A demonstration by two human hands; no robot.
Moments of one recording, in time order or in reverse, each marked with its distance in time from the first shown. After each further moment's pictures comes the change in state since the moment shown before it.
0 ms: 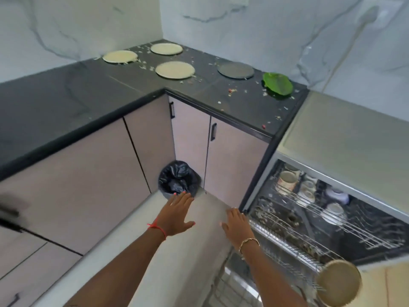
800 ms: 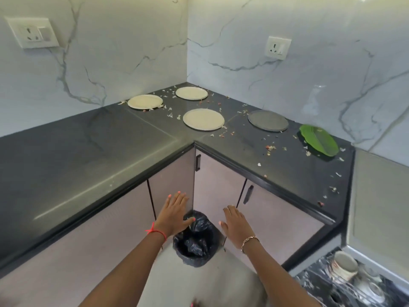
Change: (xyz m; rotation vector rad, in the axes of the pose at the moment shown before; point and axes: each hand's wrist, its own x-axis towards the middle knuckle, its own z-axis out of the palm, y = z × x) left_hand 0.147 -0.243 -0.074 -0.147 0.146 -0.252; right_hand 0.256 -0.123 -0.123 -0.074 0.207 -0.211
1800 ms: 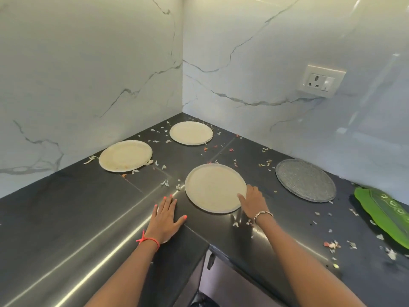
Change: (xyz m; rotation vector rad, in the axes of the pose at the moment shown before) left_hand 0.377 -0.197 -0.056 -0.176 -0.042 -0.149; right_hand 0.449 0.071 -0.134 0.198 0.103 0.447
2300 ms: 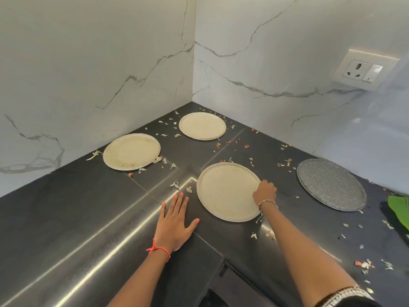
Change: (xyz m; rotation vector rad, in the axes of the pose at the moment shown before) left_hand 0.020 -0.011 0.012 0.101 0.085 0.019; right_hand 0.074 -0.022 0.024 0.038 0.030 0.295
